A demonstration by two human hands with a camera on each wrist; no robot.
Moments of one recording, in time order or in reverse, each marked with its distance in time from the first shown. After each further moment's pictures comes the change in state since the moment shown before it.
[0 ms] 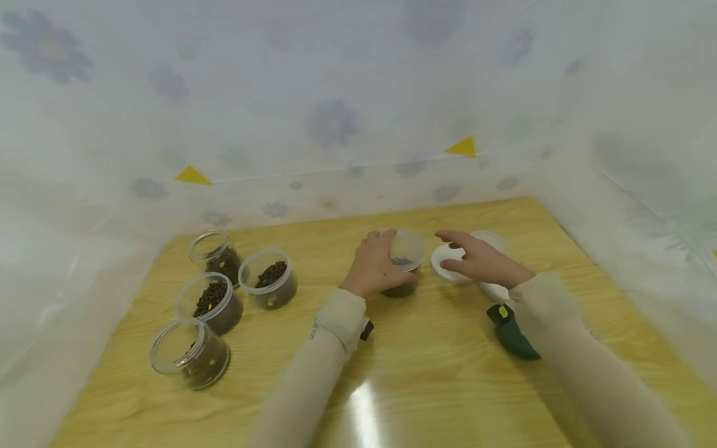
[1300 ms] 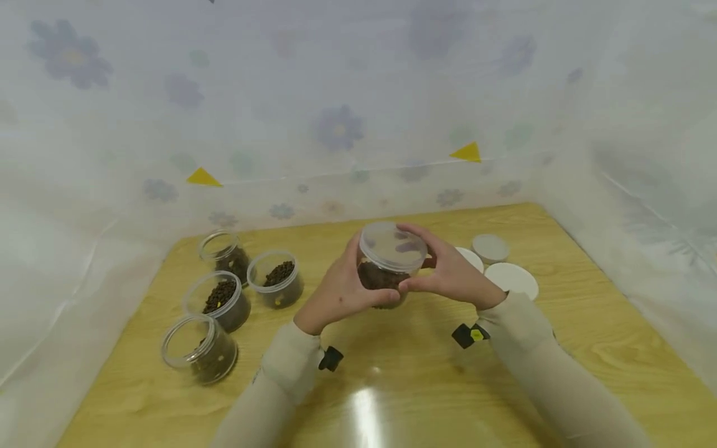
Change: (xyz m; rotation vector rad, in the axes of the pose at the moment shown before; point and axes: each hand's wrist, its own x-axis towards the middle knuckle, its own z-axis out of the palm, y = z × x) left_hand -0.069 -0.015 -0.058 -0.519 0.046 0.135; right_hand 0.013 -0.080 0.028 0.388 0.075 -0.251
